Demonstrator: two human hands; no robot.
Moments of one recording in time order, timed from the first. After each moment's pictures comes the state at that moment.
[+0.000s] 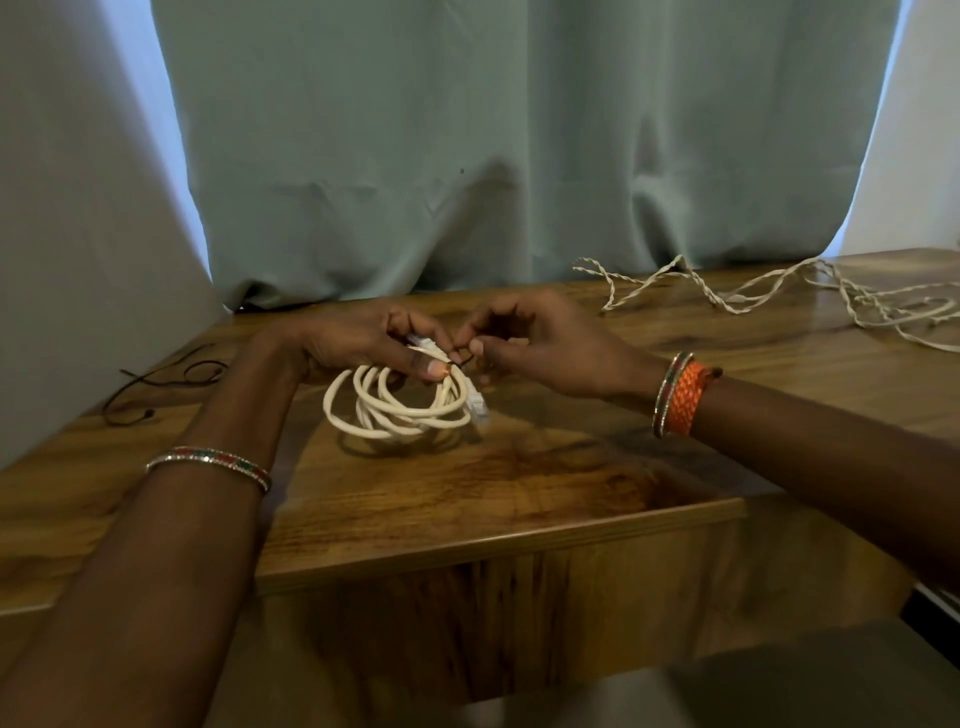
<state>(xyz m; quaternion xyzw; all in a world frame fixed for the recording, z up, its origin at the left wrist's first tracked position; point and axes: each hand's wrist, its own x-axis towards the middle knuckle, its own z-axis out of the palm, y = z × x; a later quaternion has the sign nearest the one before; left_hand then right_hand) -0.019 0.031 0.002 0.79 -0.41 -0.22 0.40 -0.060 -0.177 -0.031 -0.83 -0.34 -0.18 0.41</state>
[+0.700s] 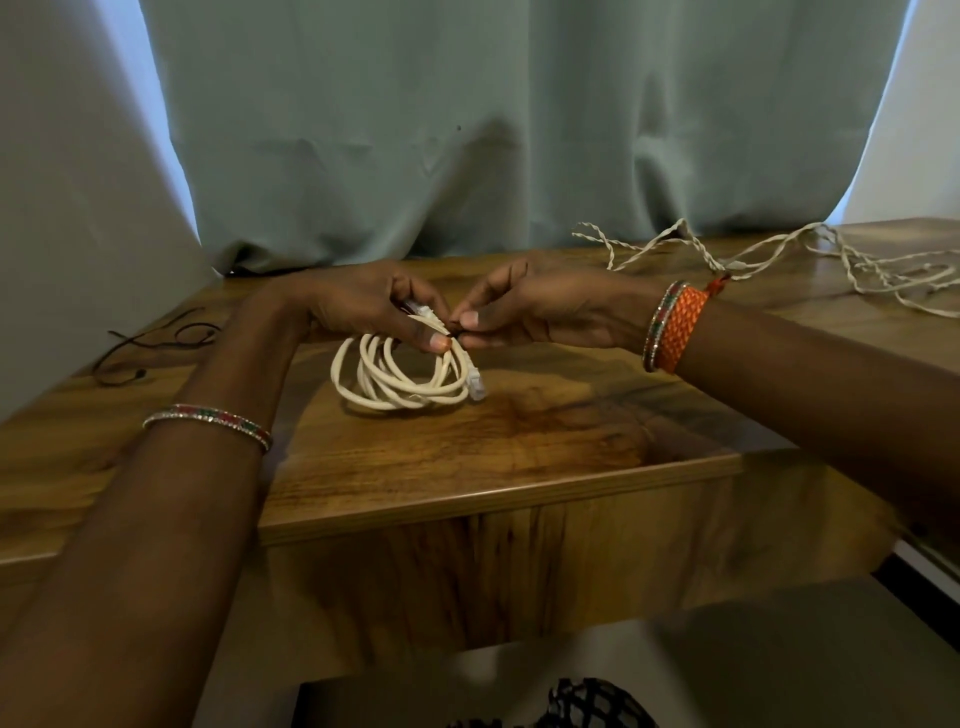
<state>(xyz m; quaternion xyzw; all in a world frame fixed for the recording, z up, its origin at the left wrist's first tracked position) -0.021 0.025 -0.002 0.84 -0.38 -0.17 0.35 -0.066 -0.166 -0.013 -0.74 -0.16 0.13 0.64</state>
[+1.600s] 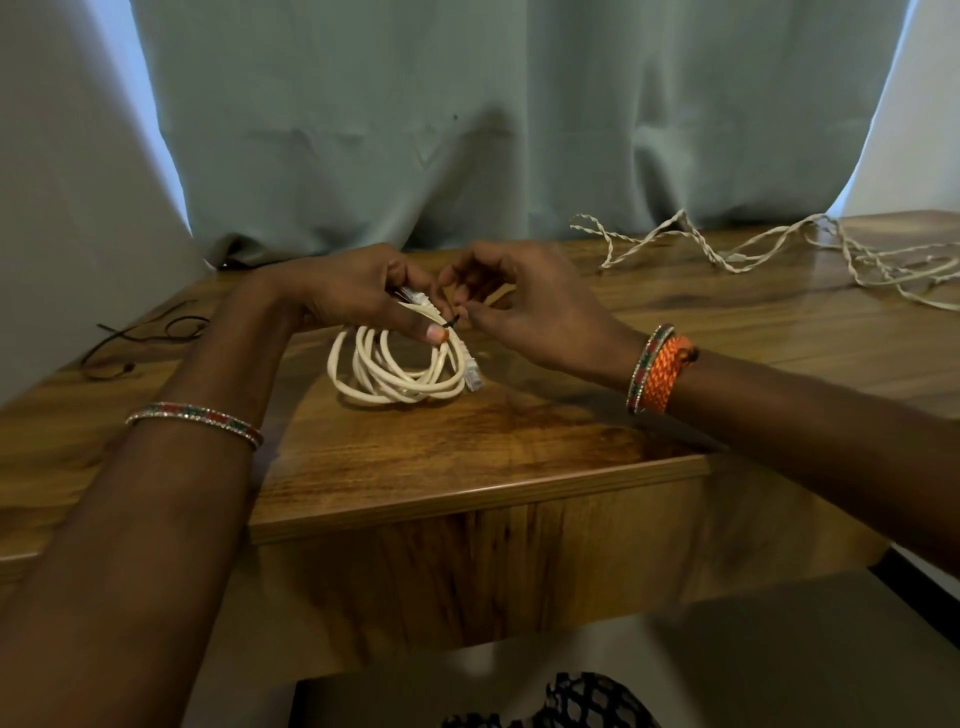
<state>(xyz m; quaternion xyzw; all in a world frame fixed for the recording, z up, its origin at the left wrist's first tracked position) -0.024 0.023 0.002 0.85 -0.40 -0.11 0.31 -0.078 -0.159 -0.034 -0.84 -0.30 -0.29 0.34</state>
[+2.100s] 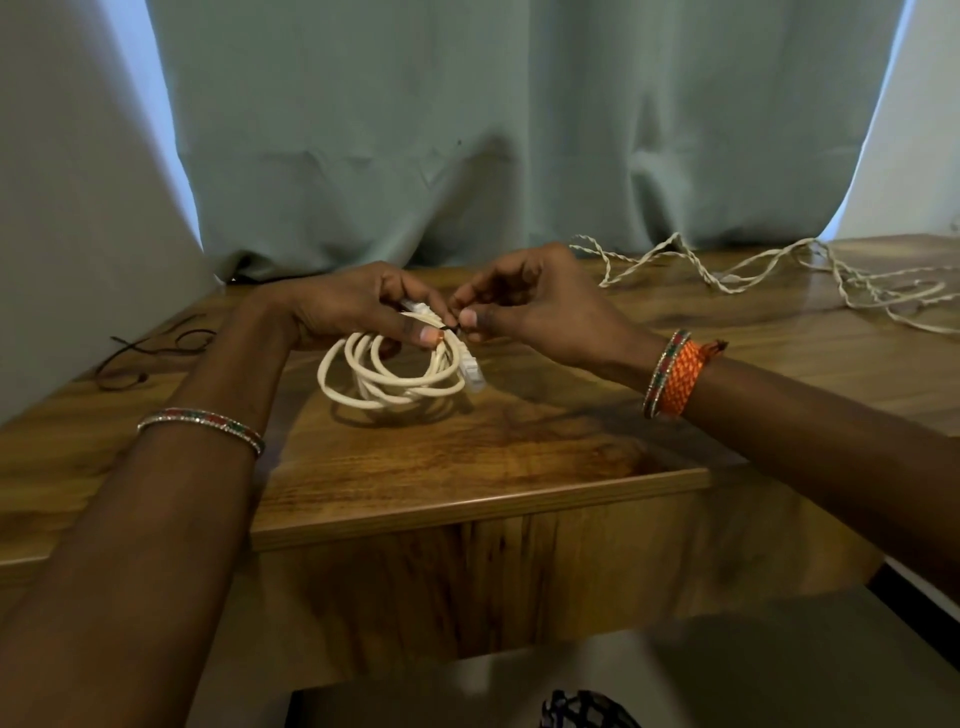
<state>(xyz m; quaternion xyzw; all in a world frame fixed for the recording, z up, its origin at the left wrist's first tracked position) -0.023 0.029 0.003 0.76 -0.44 -0.22 0.42 -0.077 -0.170 -0.026 -0.81 -0.28 -0.20 0.48</state>
